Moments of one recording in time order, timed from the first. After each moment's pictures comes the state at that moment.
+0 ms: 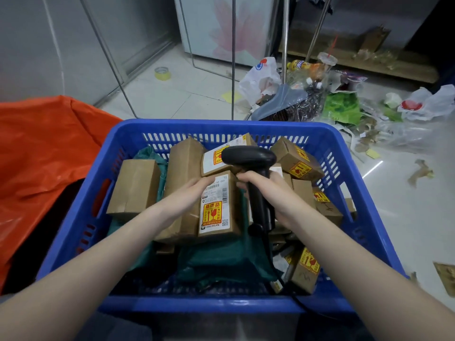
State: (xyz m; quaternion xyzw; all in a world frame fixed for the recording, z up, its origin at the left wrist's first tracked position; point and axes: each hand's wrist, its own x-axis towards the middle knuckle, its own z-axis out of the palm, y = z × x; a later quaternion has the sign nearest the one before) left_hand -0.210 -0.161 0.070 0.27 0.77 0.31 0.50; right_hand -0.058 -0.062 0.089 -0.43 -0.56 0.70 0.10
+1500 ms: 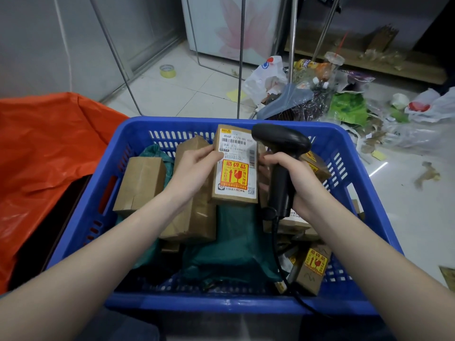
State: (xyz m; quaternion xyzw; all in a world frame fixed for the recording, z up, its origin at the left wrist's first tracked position) left_hand -0.211 -0.150 0.101 0.32 0.72 0.49 0.38; right_hand -0.052 -0.047 0.104 -0.44 -0.42 0.77 0.22
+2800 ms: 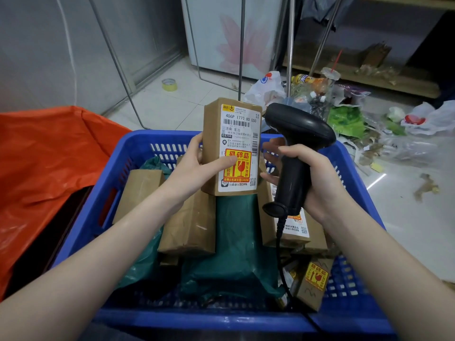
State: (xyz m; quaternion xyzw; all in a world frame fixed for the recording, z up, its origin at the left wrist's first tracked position) left_hand -0.214 -0.143 0.130 0.32 0.70 0.51 0.38; right_hand -0.048 -0.040 0.141 -0.33 -0.42 0.80 0.29
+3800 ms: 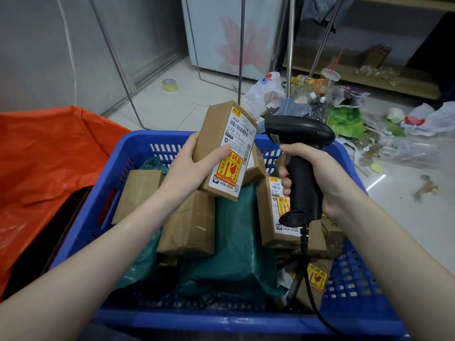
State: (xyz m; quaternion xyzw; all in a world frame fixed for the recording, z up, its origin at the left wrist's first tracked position) left_hand -0.218 -0.144 0.127 0.33 0.71 0.52 0.32; right_hand -0.039 -0.035 0.158 -0.39 -0.49 0.75 0.20
